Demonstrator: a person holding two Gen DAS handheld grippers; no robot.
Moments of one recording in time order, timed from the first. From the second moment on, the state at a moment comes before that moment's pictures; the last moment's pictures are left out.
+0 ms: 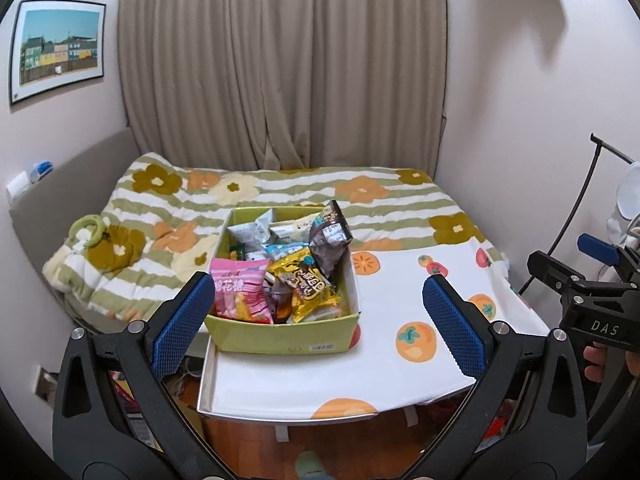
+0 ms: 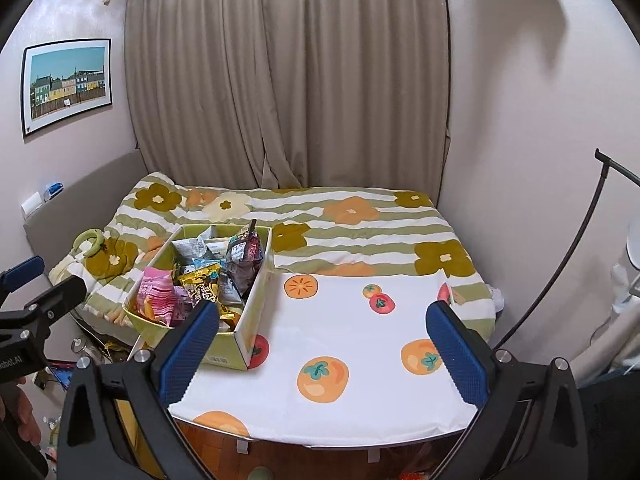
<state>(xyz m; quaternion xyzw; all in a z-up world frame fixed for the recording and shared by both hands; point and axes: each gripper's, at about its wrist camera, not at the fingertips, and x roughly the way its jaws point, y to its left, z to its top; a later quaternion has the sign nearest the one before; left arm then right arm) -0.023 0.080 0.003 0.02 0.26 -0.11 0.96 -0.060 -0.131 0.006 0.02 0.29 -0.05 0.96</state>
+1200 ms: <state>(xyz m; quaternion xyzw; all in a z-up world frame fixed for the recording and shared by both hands) -0.035 0.071 0.007 0.02 0.24 -0.11 0.96 -0.073 -0.133 0.011 0.02 0.28 -0.06 0.96</state>
